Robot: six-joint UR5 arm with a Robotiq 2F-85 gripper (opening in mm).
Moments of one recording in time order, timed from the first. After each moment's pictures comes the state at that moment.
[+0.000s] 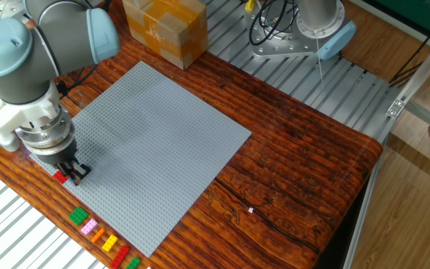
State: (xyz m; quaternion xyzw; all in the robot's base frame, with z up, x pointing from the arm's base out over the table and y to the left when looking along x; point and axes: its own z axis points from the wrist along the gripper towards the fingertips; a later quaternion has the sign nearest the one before) arm 0.724 -0.101 0.012 -0.02 1.00 0.00 0.05
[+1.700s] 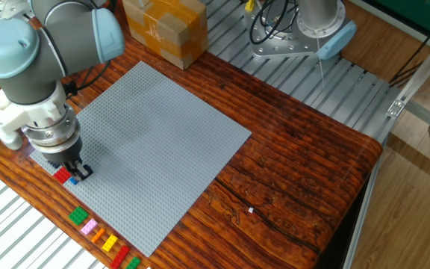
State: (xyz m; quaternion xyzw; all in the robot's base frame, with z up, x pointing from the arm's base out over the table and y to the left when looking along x) arm 0.708 -0.101 0.004 0.04 1.00 0.00 0.04
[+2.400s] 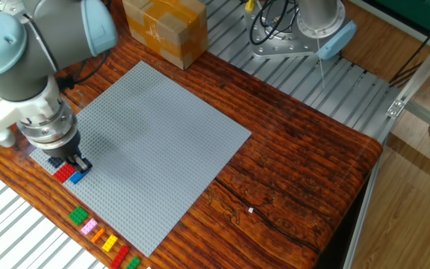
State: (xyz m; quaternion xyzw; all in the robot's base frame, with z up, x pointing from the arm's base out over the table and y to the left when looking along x) arm 0.700 -0.103 0.031 0.06 1.00 -0.02 0.00
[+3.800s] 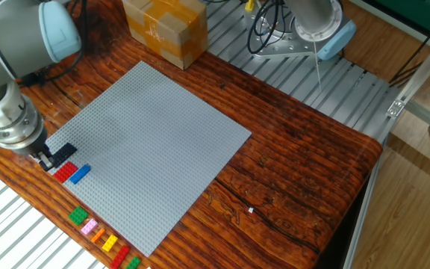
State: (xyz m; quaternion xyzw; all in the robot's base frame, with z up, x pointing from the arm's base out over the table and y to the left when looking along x) arm 0.729 -0.164 0.038 0.11 0.99 -0.08 -0.01
